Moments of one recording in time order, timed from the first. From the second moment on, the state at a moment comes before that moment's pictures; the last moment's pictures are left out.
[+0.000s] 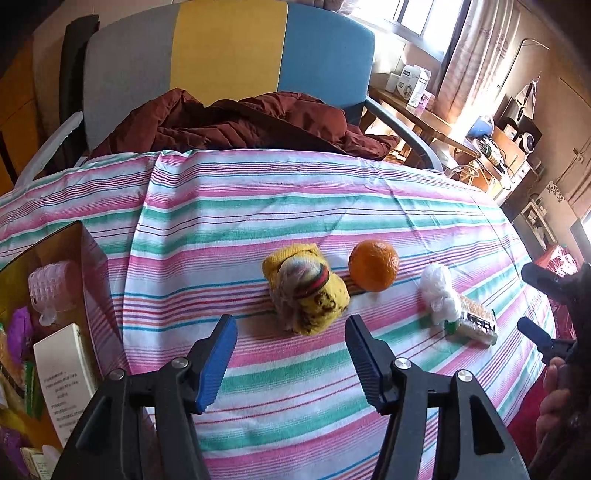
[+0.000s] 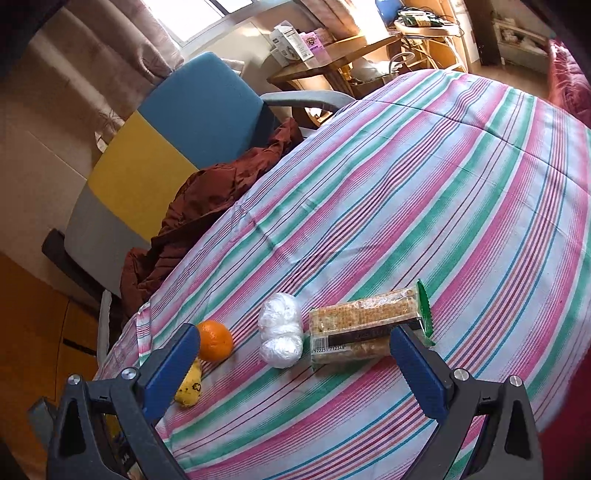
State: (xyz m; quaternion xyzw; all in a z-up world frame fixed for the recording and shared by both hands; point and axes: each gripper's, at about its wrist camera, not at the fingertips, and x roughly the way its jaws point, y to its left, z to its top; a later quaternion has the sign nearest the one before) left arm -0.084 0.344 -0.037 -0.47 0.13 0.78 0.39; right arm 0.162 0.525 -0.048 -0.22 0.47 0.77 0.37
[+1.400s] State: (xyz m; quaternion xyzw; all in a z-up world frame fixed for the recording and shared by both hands) left arm -0.015 0.338 -0.082 -0.35 0.22 0.83 0.37; right arm 0.140 0.514 -0.048 -0.27 0.41 0.78 0.38
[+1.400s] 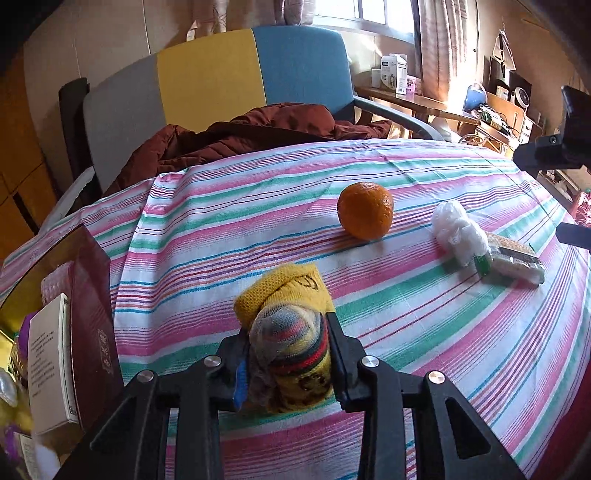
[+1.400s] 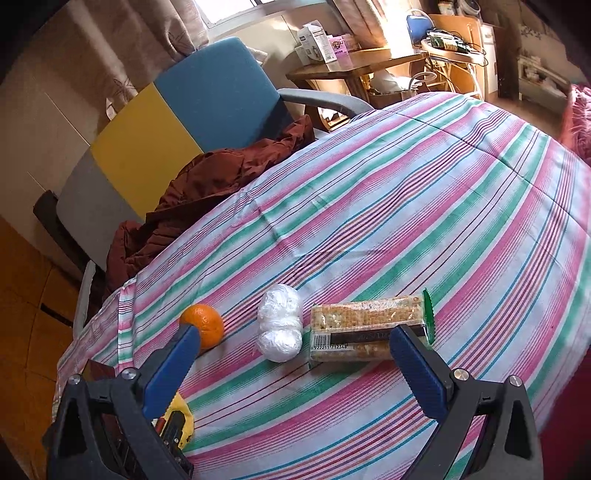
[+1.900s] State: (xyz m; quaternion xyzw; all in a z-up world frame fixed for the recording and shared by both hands) left arm -0.012 0.340 -0.091 -0.35 0.22 0.83 0.37; right arm 0.131 0.508 -0.049 -0.29 0.39 0.79 0.37
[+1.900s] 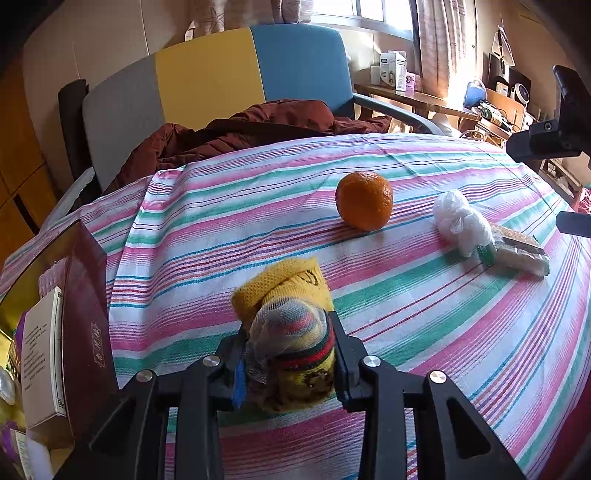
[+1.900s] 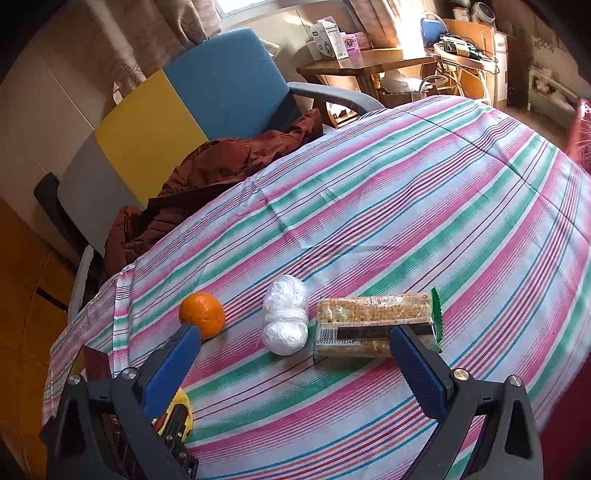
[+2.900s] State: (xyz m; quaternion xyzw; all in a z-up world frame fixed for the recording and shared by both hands) left arm -0.016 0.338 -0.092 -0.36 0.21 0.83 0.38; right arm 0.079 0.481 -0.046 -0.37 0.33 0.82 0.28
